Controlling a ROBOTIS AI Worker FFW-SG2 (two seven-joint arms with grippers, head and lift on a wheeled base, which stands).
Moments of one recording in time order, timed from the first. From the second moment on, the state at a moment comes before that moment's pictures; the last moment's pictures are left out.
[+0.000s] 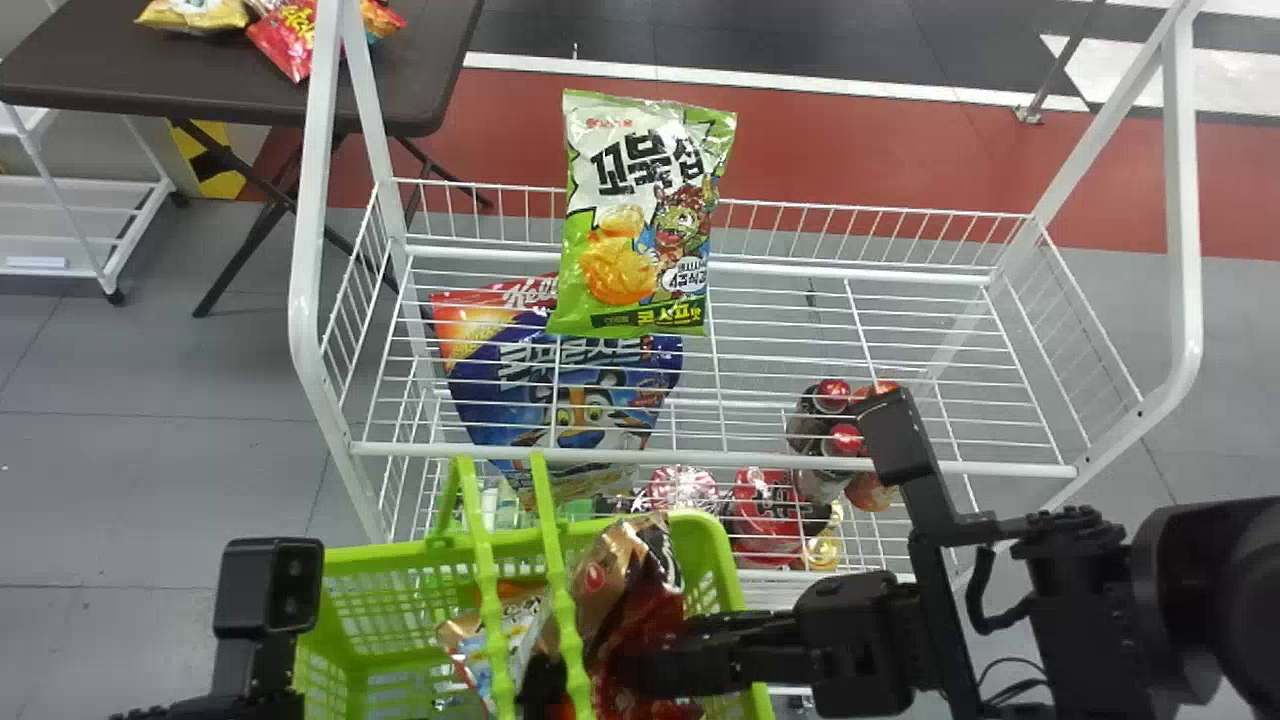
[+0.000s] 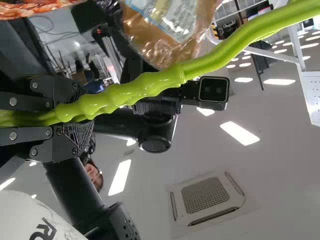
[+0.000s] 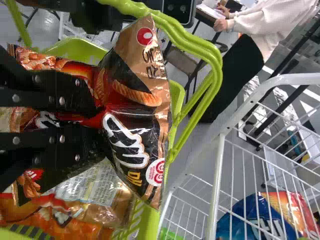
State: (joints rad) left arm 0.48 0.00 0.07 -2.20 0.28 1.35 -1.57; right arm 0.22 -0.35 -0.05 -2.29 -0.96 1.57 0.36
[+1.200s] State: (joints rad) left arm 0.48 0.00 0.10 -2.20 0.29 1.35 -1.57; right arm 0.27 -0.33 -0.31 -2.28 -0.98 1.55 0.39
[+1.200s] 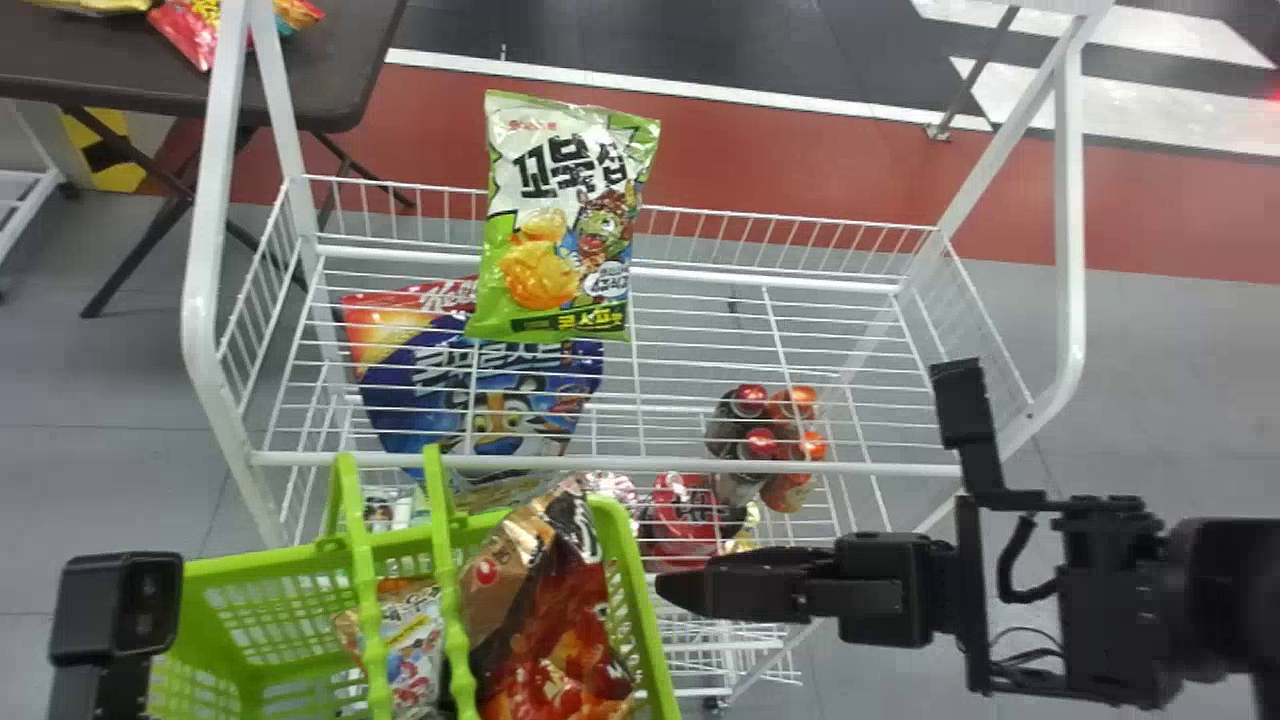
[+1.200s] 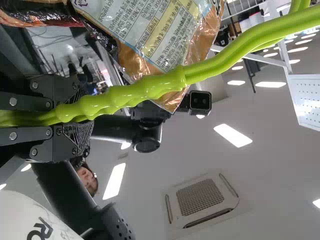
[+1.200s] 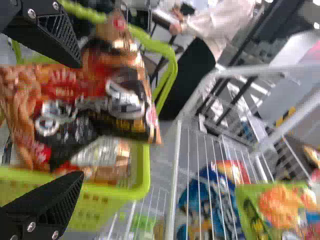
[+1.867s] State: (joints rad) left arm 0.48 0.00 0.10 -2.20 0.30 1.35 -1.57; right arm 0.36 -0.30 -0.11 -1.99 -0.49 0.45 0.33
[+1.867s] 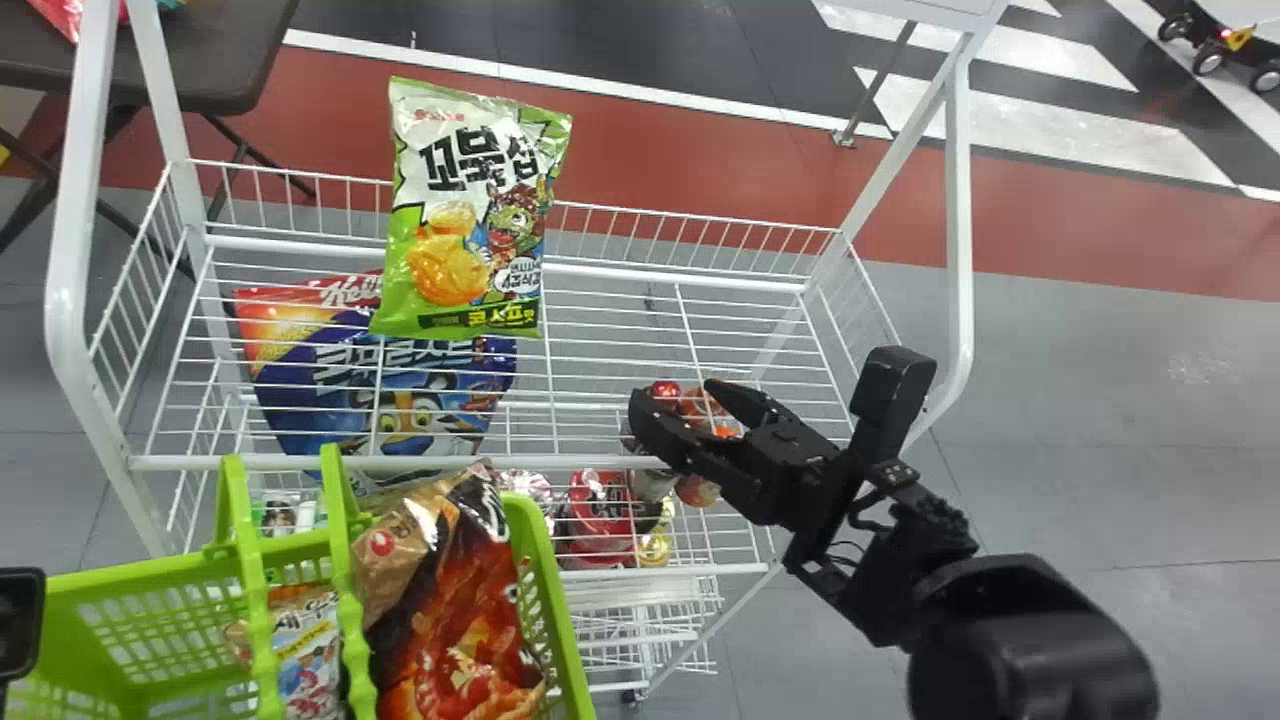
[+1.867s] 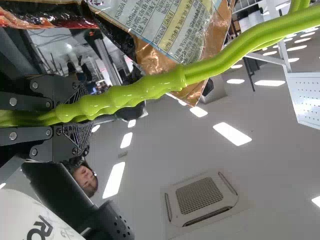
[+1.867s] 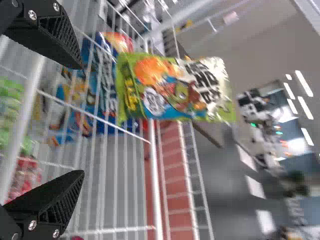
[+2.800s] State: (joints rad) left arm 0.48 0.00 0.11 -2.20 0.30 1.34 -1.57; right arm 0.51 -0.25 -0.04 -1.72 -0.36 -0.28 0.29
